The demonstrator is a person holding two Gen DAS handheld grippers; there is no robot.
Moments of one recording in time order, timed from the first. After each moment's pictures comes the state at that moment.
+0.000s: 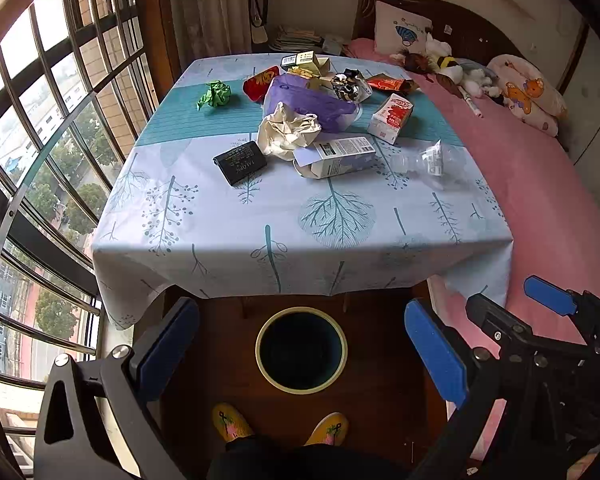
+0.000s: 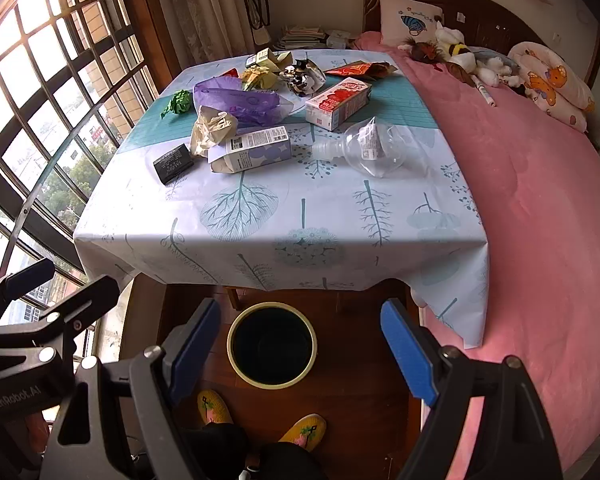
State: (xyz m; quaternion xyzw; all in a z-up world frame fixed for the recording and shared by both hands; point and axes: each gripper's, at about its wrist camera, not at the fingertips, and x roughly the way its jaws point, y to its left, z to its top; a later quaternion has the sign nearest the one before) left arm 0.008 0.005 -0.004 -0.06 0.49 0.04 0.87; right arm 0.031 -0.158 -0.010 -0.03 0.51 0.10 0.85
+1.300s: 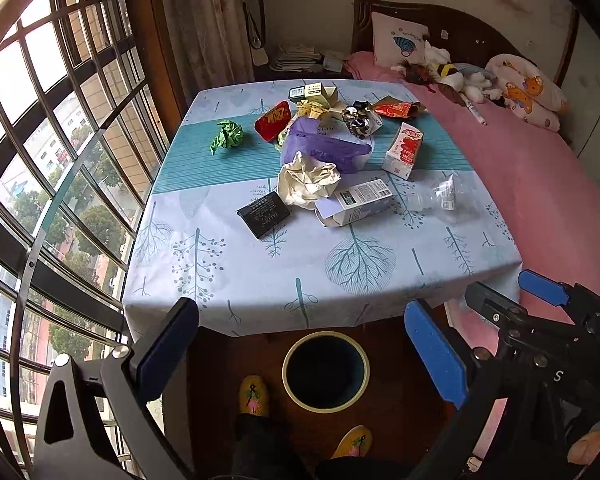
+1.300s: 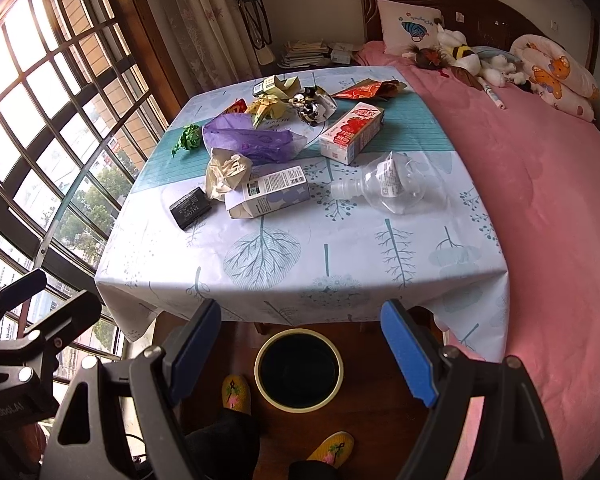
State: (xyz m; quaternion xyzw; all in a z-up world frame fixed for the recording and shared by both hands) left arm 0.044 0.041 0.040 -0.03 0.47 0.04 0.88; right arm 0.072 -0.142 0.008 0.02 0.50 0.11 0.86
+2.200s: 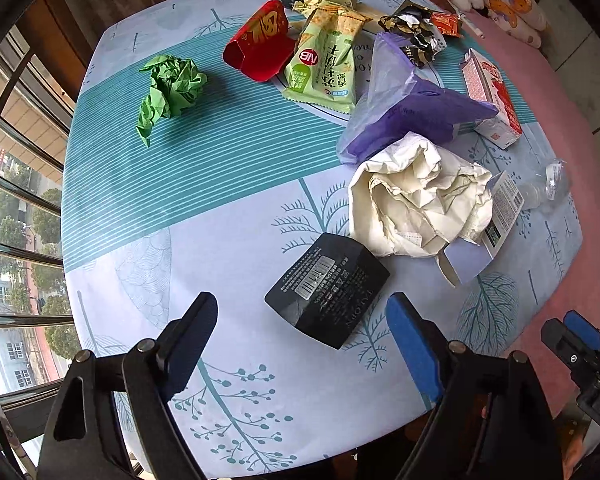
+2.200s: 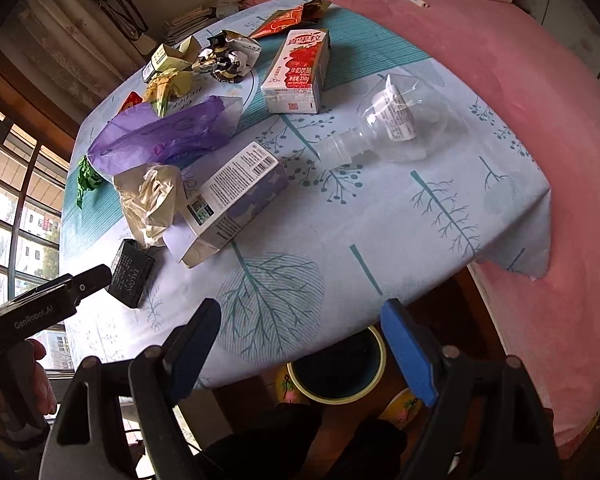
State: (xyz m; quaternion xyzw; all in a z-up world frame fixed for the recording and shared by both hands) left arm 0.269 0.140 -0.101 0.02 0.63 -0.10 0.77; right arm 0.162 -0.089 -0.072 0.16 0.59 -0.08 0.79
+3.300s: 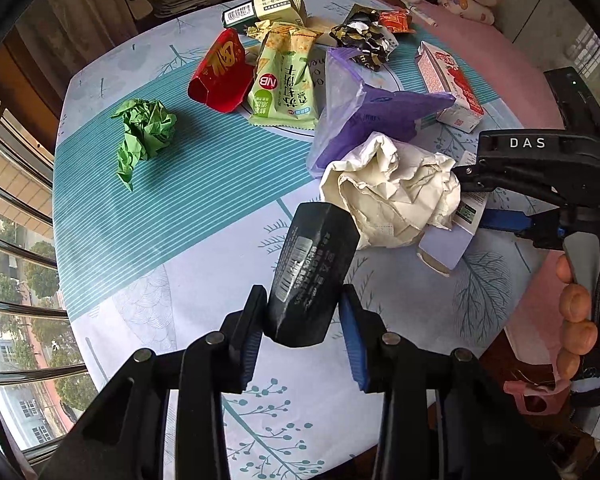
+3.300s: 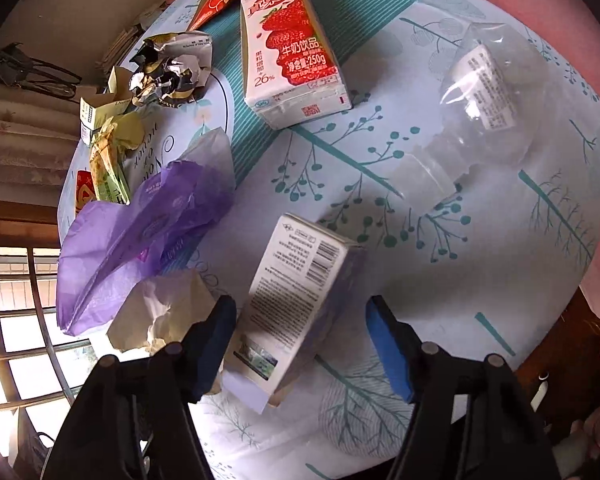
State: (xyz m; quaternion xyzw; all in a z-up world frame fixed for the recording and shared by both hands) left arm 0.265 0.124 -0.085 0.07 0.59 -0.16 0.79; right arm 0.270 -0.088 -0.124 0.33 0.61 -0.12 0.71
